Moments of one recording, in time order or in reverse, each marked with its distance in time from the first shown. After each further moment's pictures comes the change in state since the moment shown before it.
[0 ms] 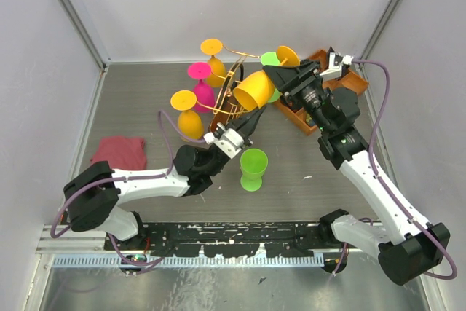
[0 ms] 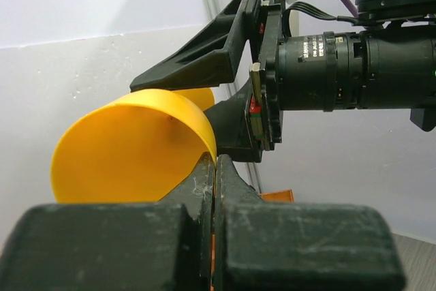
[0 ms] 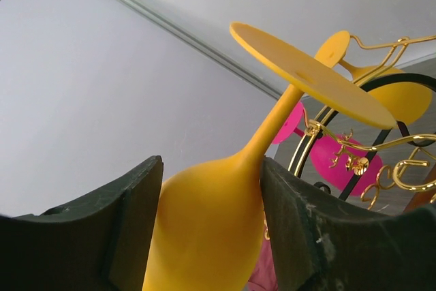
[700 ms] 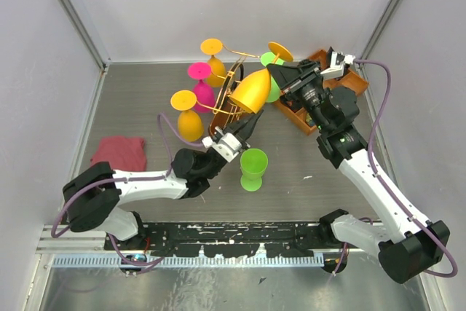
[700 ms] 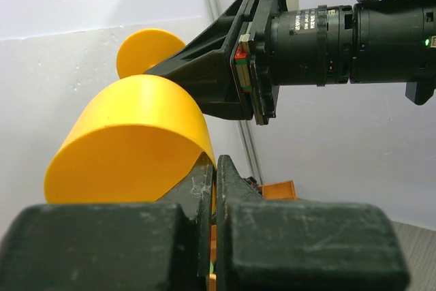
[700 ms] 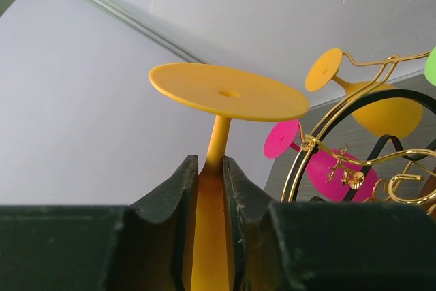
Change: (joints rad) left arm 0.001 -0.001 -0.052 0.039 0.001 0.005; right arm 0.014 0.013 0.011 0.027 0.066 -0.005
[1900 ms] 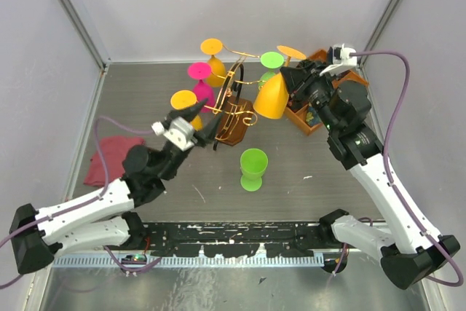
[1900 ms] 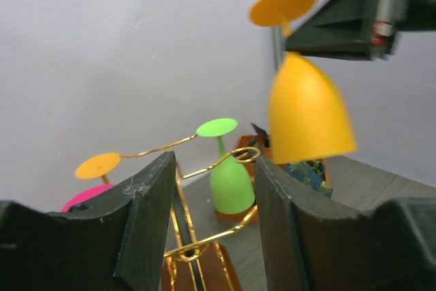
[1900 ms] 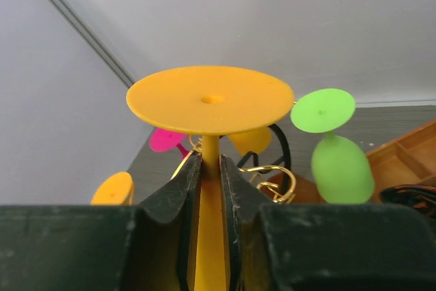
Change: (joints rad) left arm 0.067 -0.539 -0.154 -0.542 -0.085 -0.095; right arm 0.009 -0.035 0.158 -0.303 0.097 -0.529
